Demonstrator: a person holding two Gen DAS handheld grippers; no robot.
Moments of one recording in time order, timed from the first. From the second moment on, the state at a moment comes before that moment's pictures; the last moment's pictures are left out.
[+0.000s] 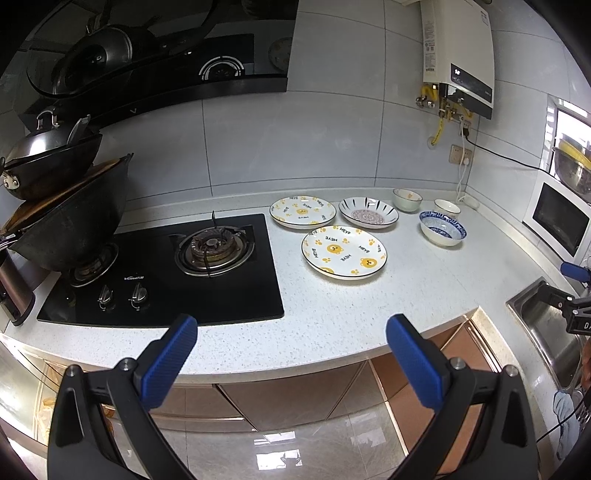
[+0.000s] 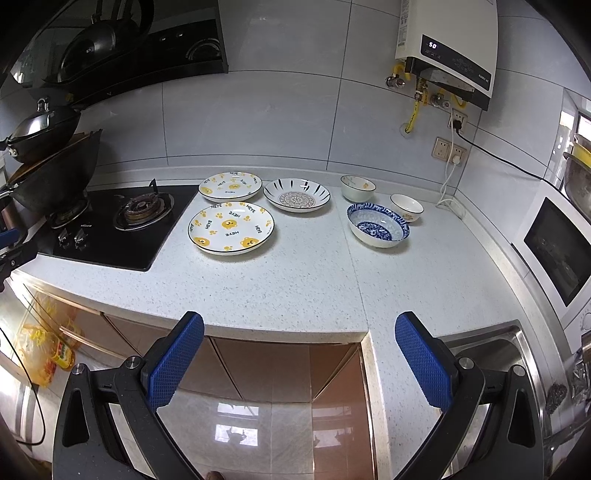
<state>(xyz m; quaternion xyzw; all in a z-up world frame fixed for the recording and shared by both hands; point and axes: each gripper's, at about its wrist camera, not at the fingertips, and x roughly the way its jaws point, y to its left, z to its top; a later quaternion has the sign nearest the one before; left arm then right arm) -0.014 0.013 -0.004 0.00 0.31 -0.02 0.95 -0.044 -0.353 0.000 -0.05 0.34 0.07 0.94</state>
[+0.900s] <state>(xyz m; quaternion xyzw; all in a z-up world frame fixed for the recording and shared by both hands) 0.005 0.048 0.003 -0.02 0.29 -0.02 0.96 -0.009 -0.309 0.016 -0.06 0.30 0.10 0.95</state>
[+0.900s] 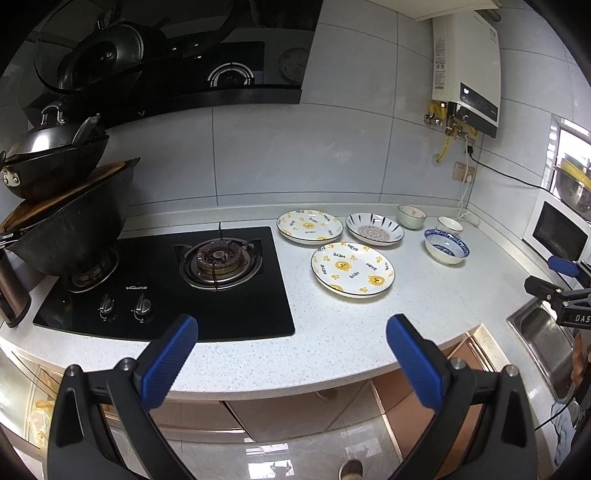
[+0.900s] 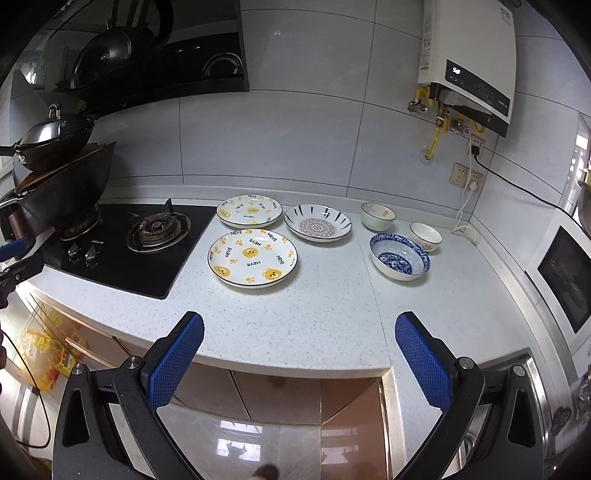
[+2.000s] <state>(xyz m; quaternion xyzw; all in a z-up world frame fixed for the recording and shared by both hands) 0.298 -0.029 -0.096 -0.05 0.44 0.02 0.90 0.289 -0.319 -0.094 -0.04 0.44 0.25 0.86</state>
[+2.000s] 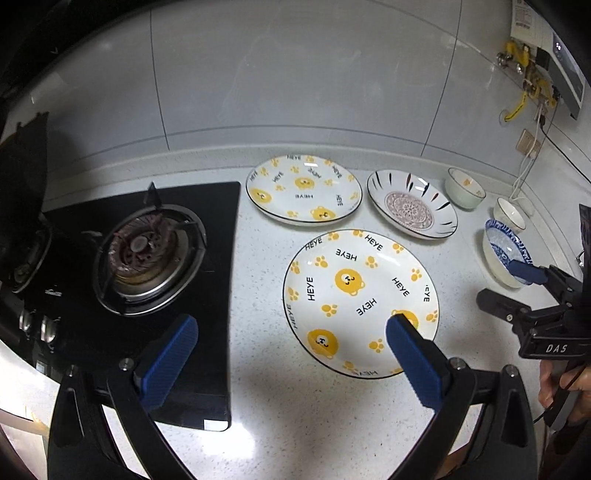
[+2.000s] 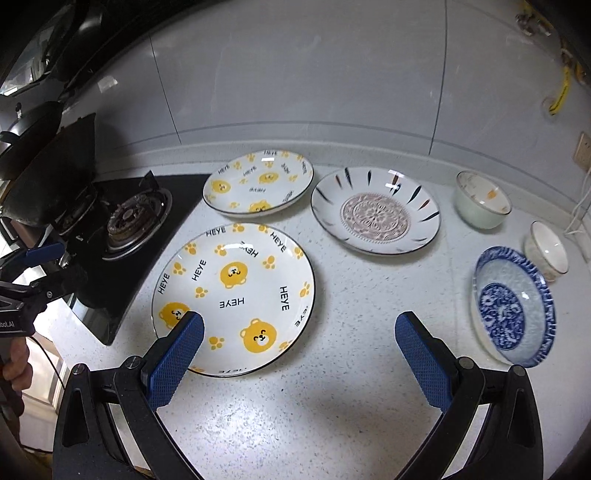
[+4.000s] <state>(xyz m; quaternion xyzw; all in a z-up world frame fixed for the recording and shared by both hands) 0.410 -0.011 -0.212 -0.07 0.62 -0.04 0.78 0.374 -0.294 -0.188 0.03 0.57 0.31 0.76</state>
